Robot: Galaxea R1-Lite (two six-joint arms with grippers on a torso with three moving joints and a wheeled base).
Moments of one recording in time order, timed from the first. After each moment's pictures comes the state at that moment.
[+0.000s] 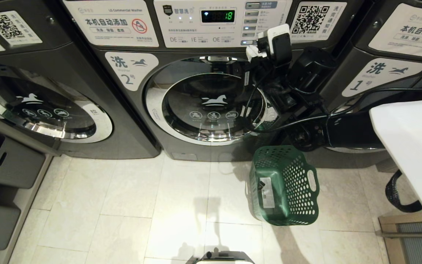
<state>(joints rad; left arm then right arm) 0.00 0.00 -0.03 0.10 0.00 0.01 0.51 2.22 -1.77 -1.01 -0.12 -0.34</state>
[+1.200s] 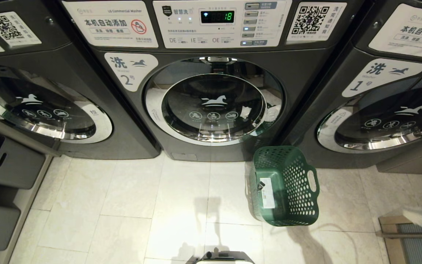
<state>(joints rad) 0.00 0.00 -0.03 0.10 0.00 0.01 0.19 0.88 -0.50 0.07 -0.06 -0.02</state>
